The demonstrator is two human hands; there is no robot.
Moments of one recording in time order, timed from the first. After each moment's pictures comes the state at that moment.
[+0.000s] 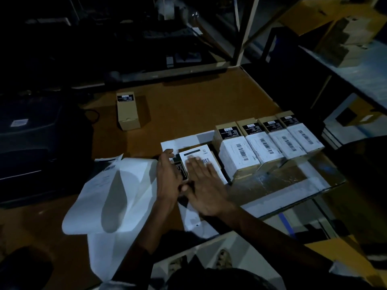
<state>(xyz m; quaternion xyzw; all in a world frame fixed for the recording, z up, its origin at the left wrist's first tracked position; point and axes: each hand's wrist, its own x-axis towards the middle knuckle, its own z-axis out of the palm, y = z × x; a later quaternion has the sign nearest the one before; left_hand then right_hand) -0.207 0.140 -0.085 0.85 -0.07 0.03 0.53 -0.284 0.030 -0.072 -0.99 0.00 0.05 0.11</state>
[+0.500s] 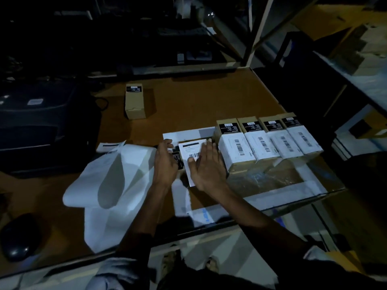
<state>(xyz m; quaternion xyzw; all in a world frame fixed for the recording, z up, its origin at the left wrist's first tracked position) -0.205 0.141 -0.090 0.87 -0.09 0.05 0.49 -0.267 0.009 -0.068 -0.98 0.13 0.05 0.16</state>
